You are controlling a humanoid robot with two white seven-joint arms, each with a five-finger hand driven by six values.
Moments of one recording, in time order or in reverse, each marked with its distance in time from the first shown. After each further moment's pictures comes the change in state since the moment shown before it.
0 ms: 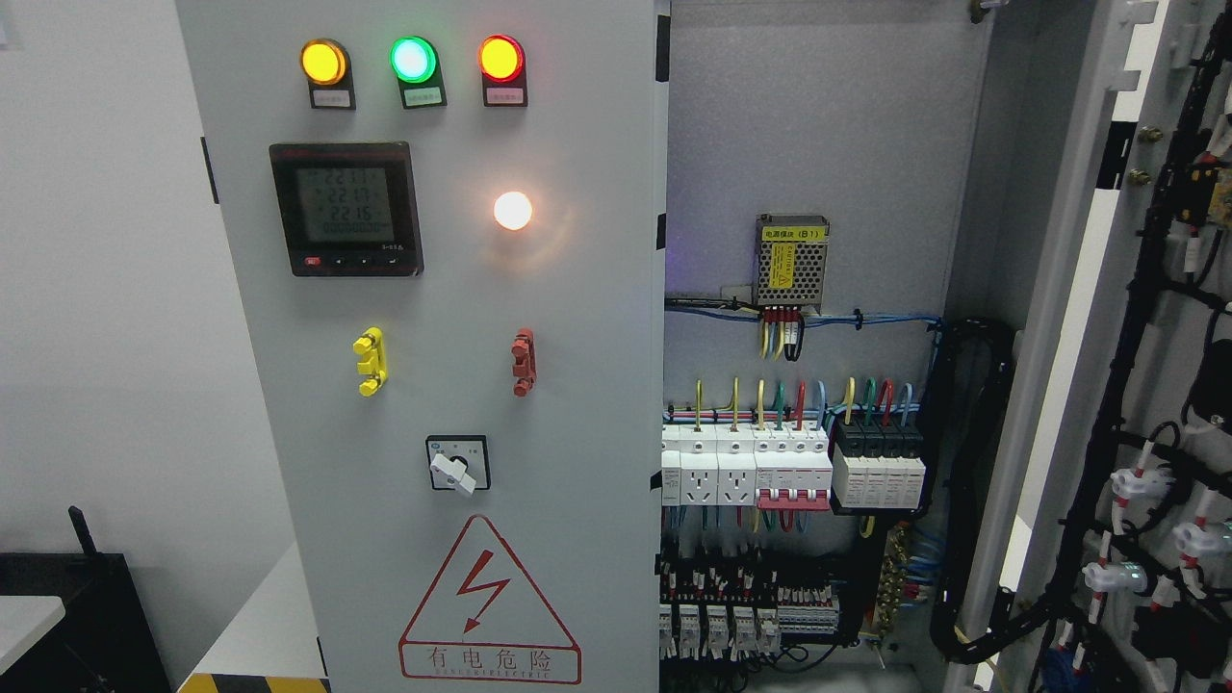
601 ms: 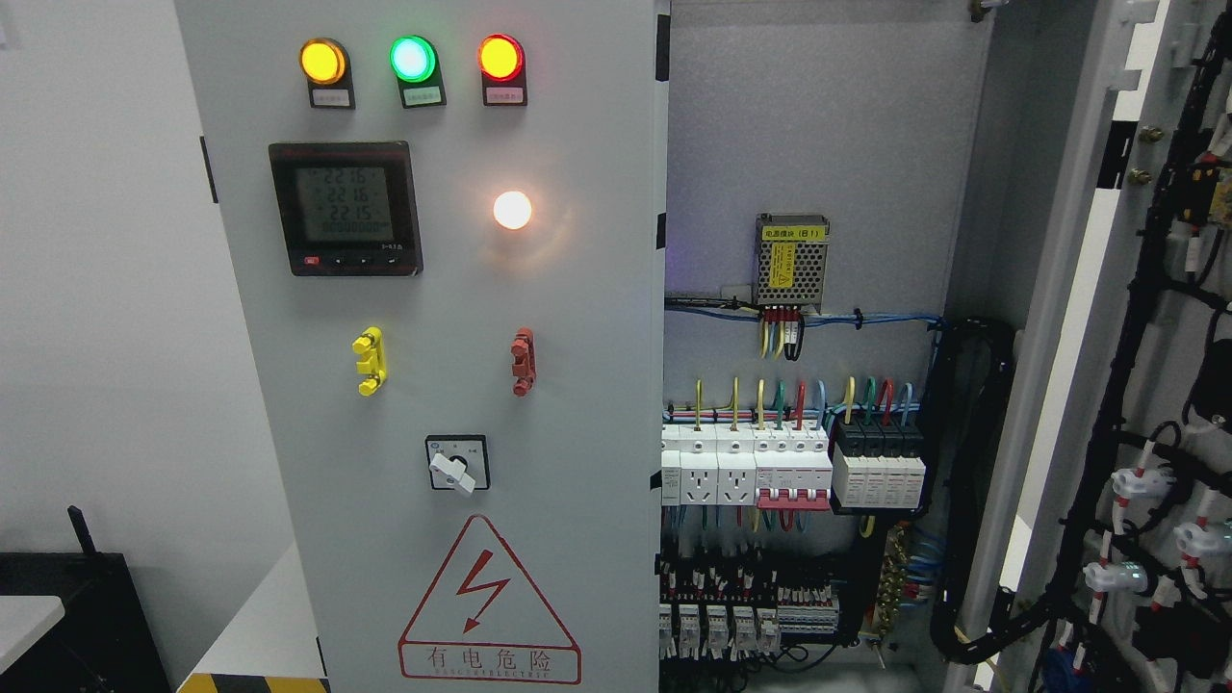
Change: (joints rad) left arm -0.409 0.033 -0.242 -0.052 0.186 0.397 -0.002; right arm 0.000 0.000 0.000 0.000 0.000 0.000 0.000
